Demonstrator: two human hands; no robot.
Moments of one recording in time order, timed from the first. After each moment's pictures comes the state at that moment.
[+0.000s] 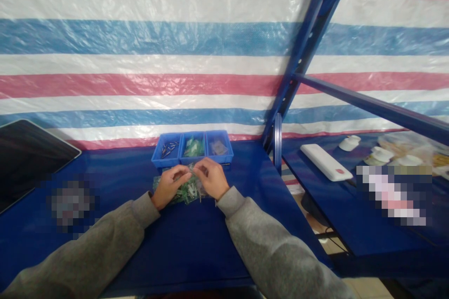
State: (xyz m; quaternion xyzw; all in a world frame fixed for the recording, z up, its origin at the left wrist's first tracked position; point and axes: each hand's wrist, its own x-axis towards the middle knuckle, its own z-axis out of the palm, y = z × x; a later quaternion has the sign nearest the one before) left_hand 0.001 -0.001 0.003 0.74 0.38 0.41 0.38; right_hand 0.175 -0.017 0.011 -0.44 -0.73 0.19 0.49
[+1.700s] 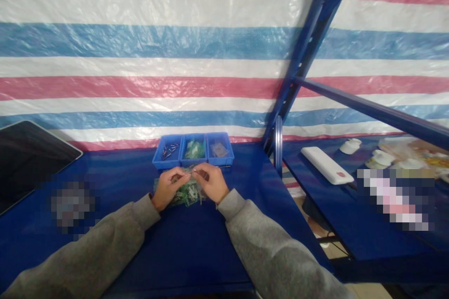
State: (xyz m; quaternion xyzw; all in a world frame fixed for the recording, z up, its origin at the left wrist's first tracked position) left_hand -0.002 -0.001 0.000 0.72 0.38 0.44 0.37; right_hand 0.173 -0.017 0.005 -0.42 -0.71 0.26 0.50
